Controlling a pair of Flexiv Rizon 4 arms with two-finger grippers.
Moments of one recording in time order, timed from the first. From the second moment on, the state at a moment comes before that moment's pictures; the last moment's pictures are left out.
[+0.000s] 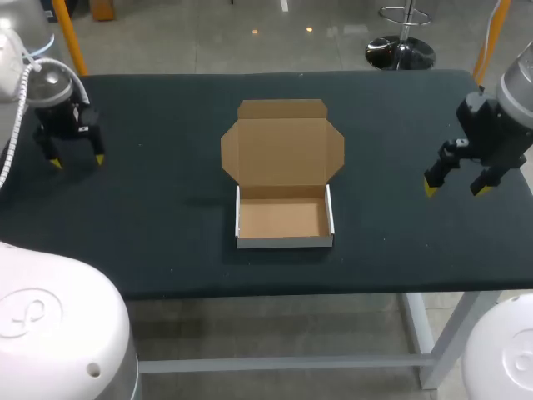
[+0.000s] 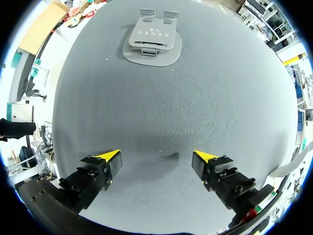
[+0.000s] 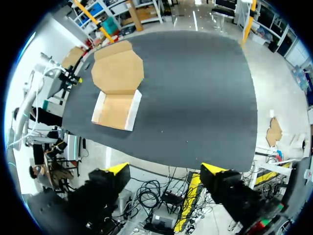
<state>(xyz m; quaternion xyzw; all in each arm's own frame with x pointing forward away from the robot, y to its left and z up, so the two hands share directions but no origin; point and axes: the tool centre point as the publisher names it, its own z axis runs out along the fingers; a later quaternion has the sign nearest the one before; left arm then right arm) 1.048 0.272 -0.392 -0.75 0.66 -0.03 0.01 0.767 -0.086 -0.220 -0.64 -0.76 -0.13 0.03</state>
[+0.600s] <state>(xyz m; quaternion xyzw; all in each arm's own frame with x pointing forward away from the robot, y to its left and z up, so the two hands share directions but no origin) 1.082 0.280 -0.394 -0.74 0.67 -0.03 0.01 0.767 -0.086 -0.220 -0.64 -0.76 -0.13 0.03</state>
